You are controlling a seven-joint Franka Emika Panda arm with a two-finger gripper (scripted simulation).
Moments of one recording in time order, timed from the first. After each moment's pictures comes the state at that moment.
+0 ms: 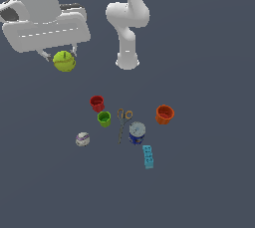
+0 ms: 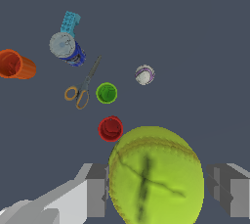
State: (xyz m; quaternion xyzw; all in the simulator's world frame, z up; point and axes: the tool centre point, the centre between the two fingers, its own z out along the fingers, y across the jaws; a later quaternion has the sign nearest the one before) arm -0.062 -0.208 0.374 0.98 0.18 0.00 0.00
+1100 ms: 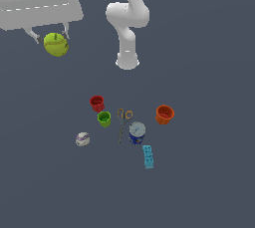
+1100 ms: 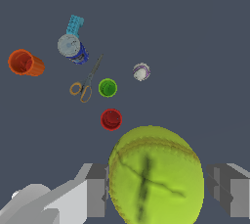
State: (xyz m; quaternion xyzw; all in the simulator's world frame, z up) arm -0.077 -0.219 0.425 0.98 0.18 0.00 0.00
